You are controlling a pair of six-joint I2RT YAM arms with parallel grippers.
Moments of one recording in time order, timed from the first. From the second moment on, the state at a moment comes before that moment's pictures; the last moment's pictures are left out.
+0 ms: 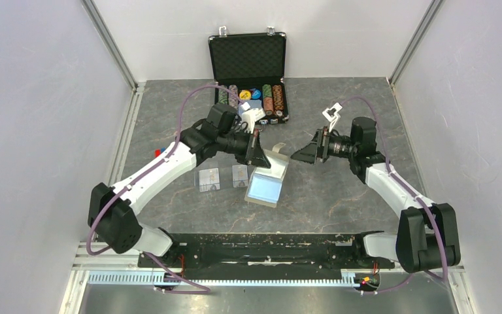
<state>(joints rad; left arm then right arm) -0.65 1.42 1.21 -0.46 0.65 -0.42 0.14 1.27 0.69 0.23 -1.04 0.48</state>
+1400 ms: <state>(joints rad) -0.73 1.58 1.39 -0.81 0.72 -0.18 0.42 1.35 0.79 -0.14 -1.07 0.11</state>
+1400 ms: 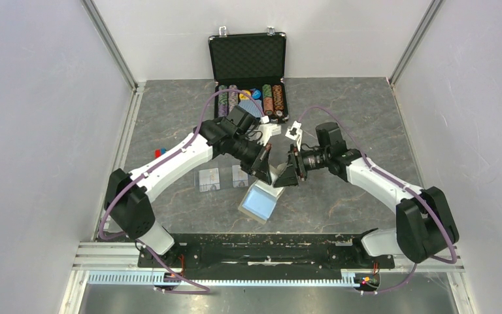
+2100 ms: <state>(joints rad) -0.71 1.39 1.33 -0.74 0.23 -0.24 0.37 1.42 0.85 -0.12 -1.03 0.22</state>
